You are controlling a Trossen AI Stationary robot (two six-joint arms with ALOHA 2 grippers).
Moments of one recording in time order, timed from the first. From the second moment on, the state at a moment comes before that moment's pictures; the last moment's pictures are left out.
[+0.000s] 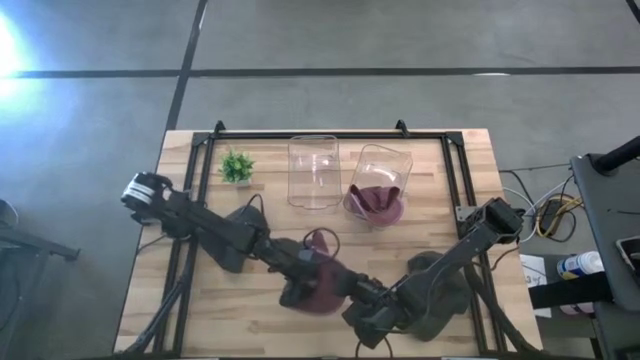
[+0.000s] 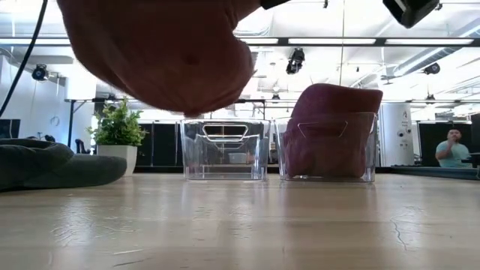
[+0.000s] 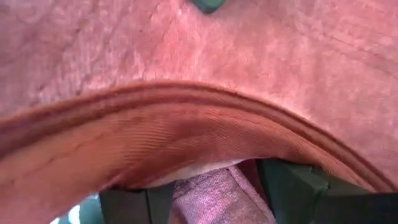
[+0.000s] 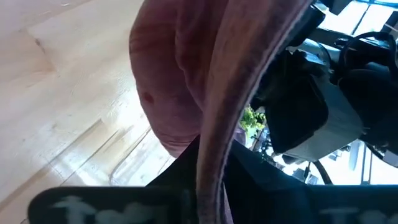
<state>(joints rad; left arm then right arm) -0.33 1.63 0.92 0.26 0.16 -0.35 0.65 1.94 1.54 -0.62 0.95 -0.85</state>
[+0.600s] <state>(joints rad) -0.33 1.52 0.93 0.02 0.09 -0.53 0.63 1.94 1.53 -0.54 0.95 -0.86</state>
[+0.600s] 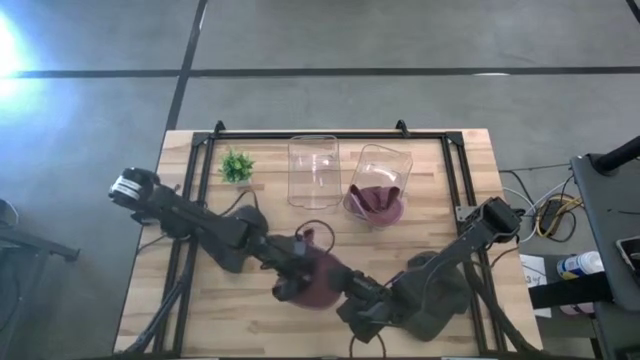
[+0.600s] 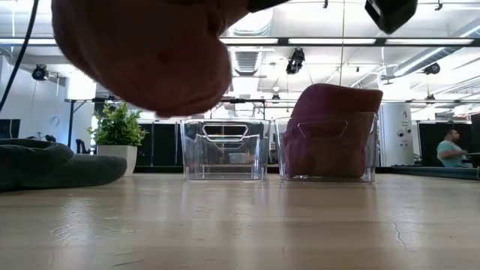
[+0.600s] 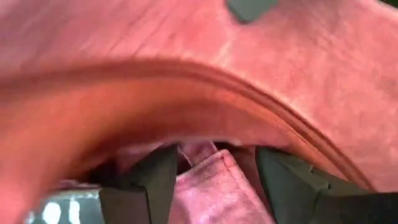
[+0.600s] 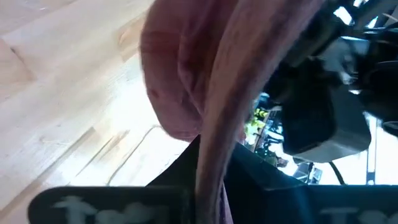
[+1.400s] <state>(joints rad) -0.33 1.20 0.89 -0.48 -0.08 -0.50 0.61 1.94 1.48 -0.54 0.92 -0.87</state>
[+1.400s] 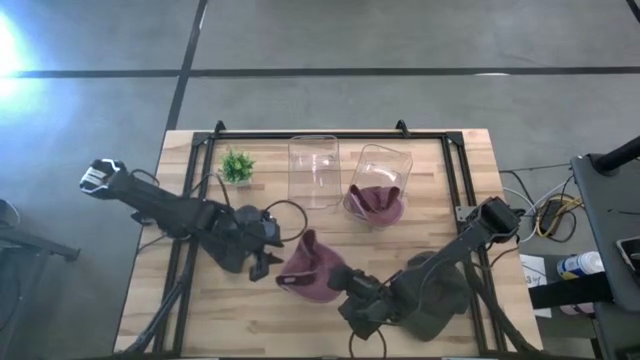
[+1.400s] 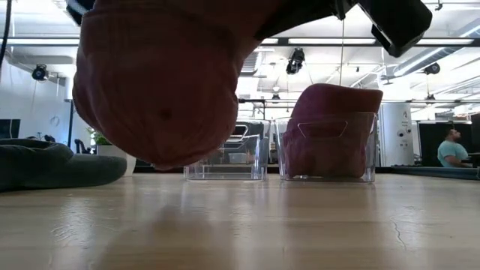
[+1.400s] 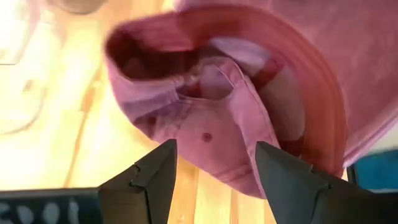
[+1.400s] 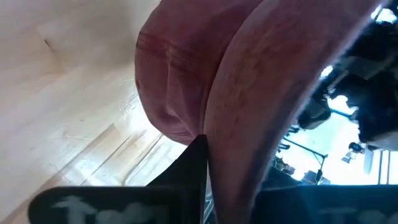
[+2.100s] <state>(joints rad) -0.33 1.02 0.94 -0.51 -0.25 -0.49 0.60 1.94 1.48 -0.49 1.10 -0.78</state>
